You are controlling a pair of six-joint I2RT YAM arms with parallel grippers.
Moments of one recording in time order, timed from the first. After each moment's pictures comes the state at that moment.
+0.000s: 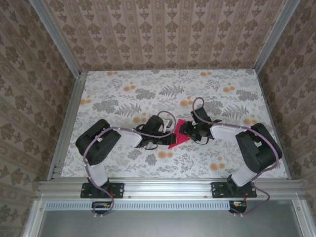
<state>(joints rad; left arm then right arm) -0.84 1.82 0.77 0.29 0.46 -0.67 0.44 1.61 0.74 -0.14 -0.26 0.89</state>
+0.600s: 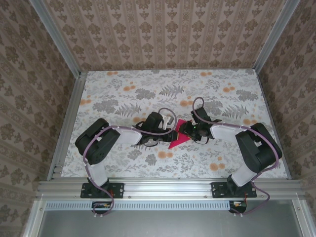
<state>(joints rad) -0.82 1.82 0.81 0.30 0.50 -0.61 0.43 1.61 0.74 -0.14 -0.27 0.89</state>
